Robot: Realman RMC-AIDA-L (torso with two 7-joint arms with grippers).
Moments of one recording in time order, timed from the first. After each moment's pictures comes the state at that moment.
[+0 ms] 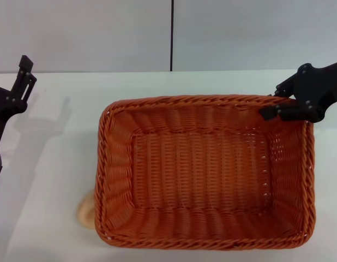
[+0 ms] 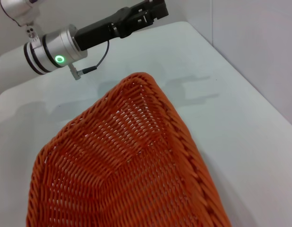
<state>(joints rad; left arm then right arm) -0.26 -2.07 -0.71 -0.22 2.25 1.48 -0.25 0.79 1.91 -0.82 -0.78 -2.25 -1.75 1.59</state>
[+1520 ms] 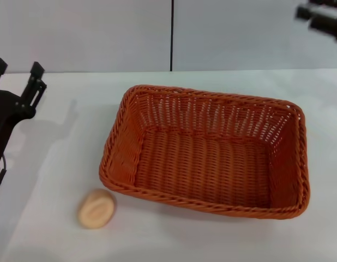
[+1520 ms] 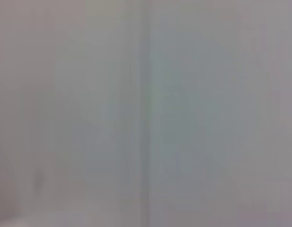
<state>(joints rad) -0.27 -2.06 -0.65 -0.20 2.25 1.48 -0.25 0.58 1.96 -0.55 -0.65 -1.74 -1.47 1.31</state>
